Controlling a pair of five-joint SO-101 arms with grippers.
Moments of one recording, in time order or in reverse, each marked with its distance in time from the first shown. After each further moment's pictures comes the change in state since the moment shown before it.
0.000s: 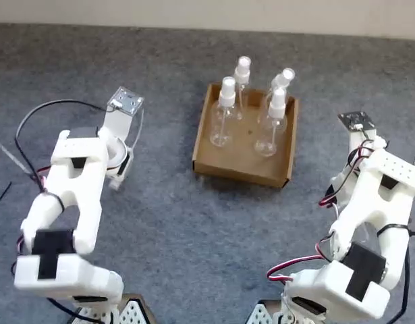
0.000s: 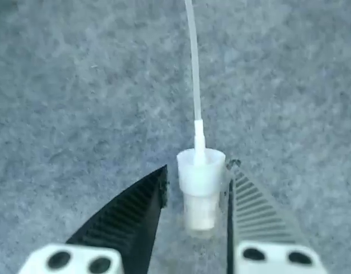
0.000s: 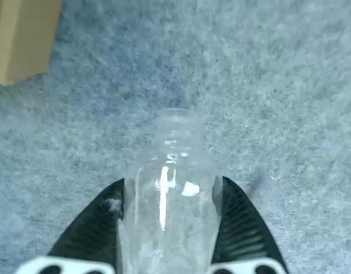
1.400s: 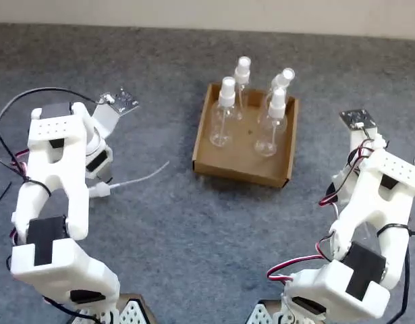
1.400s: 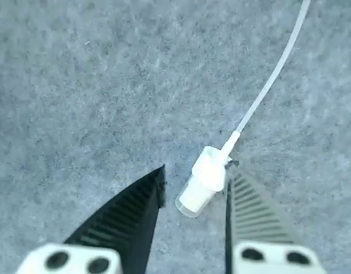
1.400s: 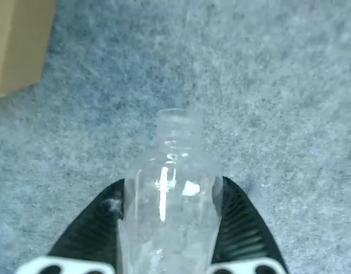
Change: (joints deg) left arm -6.5 2.9 -16.4 22.9 -25.0; right arm 0.0 0.0 0.0 -2.2 0.0
